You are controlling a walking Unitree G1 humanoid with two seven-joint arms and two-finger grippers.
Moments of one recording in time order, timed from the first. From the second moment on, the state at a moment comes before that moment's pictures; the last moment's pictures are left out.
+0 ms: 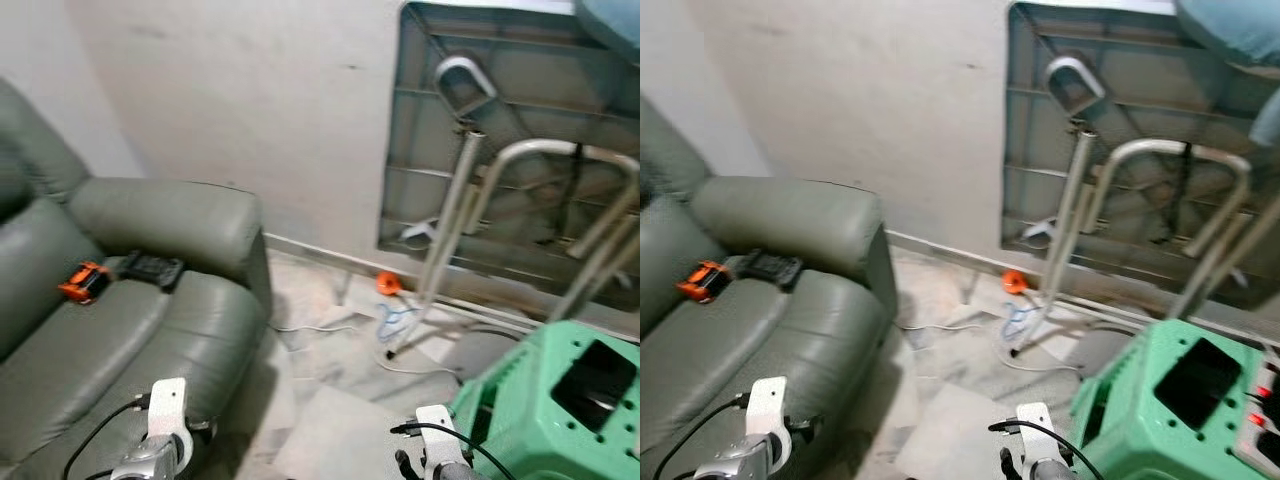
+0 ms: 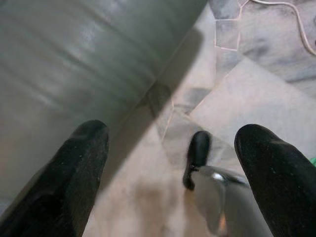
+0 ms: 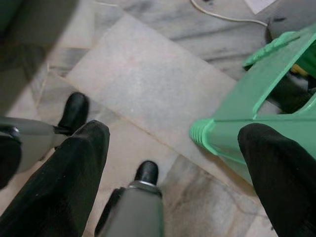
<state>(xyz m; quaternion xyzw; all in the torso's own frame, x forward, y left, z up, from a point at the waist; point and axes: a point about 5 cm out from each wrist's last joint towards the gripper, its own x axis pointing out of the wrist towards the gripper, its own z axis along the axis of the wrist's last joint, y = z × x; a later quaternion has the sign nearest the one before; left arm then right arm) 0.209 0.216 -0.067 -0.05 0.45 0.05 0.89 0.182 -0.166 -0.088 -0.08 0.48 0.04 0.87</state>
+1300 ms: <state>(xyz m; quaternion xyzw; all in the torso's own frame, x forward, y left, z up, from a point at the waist) 0.199 0.230 -0.069 0.01 0.46 0.02 0.89 0.189 -0.185 -0.082 -0.11 0.48 0.04 0.87</state>
